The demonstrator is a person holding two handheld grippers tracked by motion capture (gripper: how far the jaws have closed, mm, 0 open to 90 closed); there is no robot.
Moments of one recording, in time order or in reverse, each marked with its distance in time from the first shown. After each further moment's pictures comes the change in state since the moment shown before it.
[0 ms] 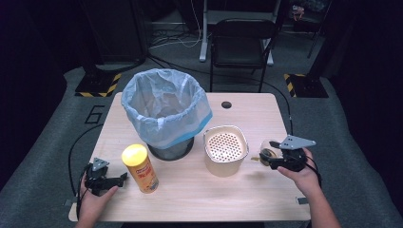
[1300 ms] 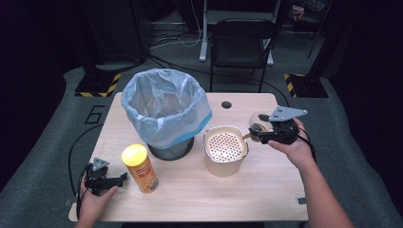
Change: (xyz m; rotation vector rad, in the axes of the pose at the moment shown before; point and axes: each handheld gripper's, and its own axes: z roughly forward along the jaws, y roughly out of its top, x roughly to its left) left arm 0.000 0.000 0.000 -0.001 -0.003 -0.004; right arm -0.006 0.099 0.003 -0.063 0.014 -0.101
